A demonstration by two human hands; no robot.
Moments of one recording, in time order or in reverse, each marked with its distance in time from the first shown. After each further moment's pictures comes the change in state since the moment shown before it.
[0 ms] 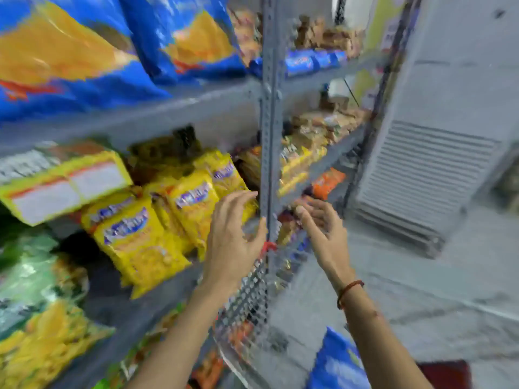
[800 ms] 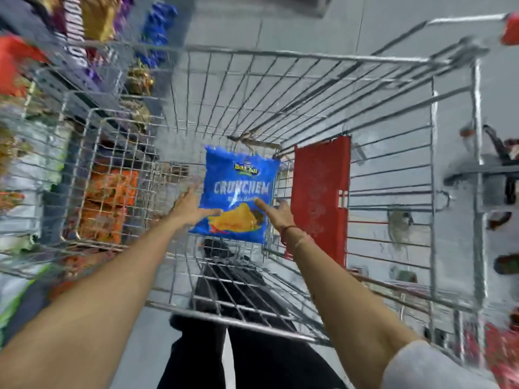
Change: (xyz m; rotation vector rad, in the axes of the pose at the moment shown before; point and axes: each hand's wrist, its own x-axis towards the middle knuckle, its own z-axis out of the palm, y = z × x) left_hand -0.306 -0.097 0.309 -0.032 -1.494 -0.696; right_hand -0.233 0.350 -0.169 -0.184 0.212 1.385
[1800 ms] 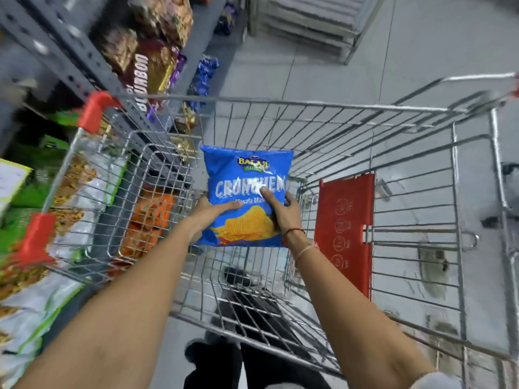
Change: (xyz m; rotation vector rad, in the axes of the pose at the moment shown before) left_hand -0.008 0.020 -0.050 -0.716 0.053 -0.099; right_hand -0.010 -0.067 0.031 0.387 -0.093 -0.281
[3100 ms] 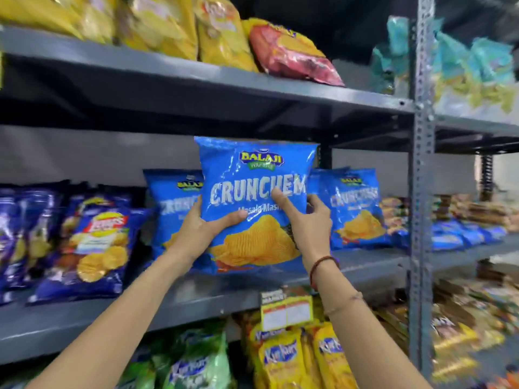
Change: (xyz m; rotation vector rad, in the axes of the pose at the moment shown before) left_hand -0.666 0.168 -0.287 -0.152 1.122 1.332; right_hand -0.559 -0.355 0.339 0.231 -0.922 -1.224
